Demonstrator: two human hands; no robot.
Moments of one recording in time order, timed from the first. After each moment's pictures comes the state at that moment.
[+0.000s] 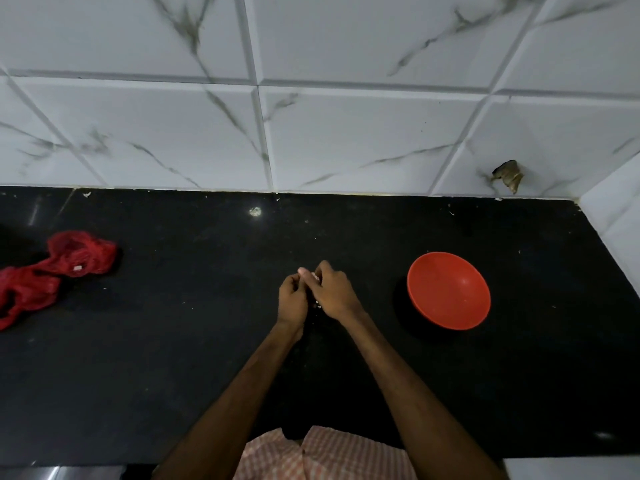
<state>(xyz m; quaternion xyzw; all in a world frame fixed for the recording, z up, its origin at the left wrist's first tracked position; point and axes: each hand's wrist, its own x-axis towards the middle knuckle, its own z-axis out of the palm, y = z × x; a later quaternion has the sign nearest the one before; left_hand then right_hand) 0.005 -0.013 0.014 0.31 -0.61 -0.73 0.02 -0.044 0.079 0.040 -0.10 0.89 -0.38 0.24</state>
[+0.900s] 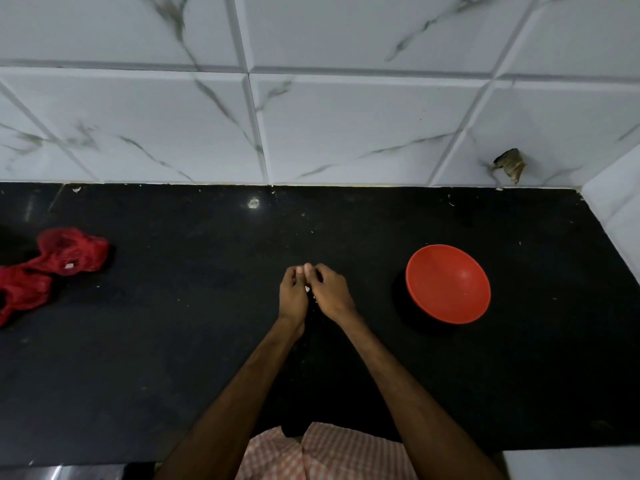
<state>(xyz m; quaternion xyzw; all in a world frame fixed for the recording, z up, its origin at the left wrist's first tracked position) -0.001 -0.006 0.014 0.33 -0.62 -0.71 0.02 -0.033 0.077 0.033 -0.02 0.83 -0.49 0.25</state>
